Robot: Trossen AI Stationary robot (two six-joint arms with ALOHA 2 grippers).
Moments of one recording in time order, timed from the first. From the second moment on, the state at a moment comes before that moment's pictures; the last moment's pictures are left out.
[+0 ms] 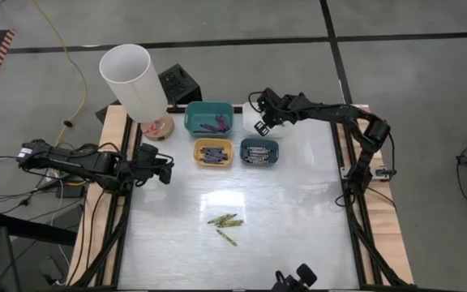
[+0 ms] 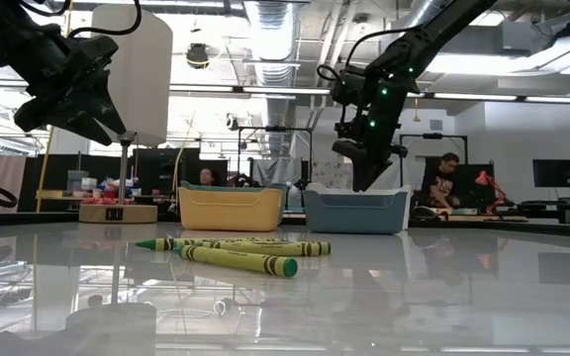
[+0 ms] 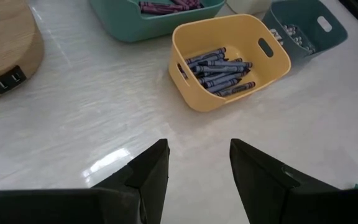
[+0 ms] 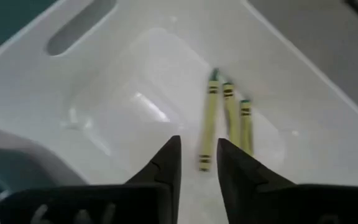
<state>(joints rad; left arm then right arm) -0.15 0.64 0.50 -0.64 -0.59 -0.99 -0.62 1.74 1.26 -0.54 0.20 0.14</state>
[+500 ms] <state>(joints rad) -0.15 0.64 0.50 -0.64 -0.59 -0.99 -0.41 1.74 1.26 -0.52 -0.17 0.02</state>
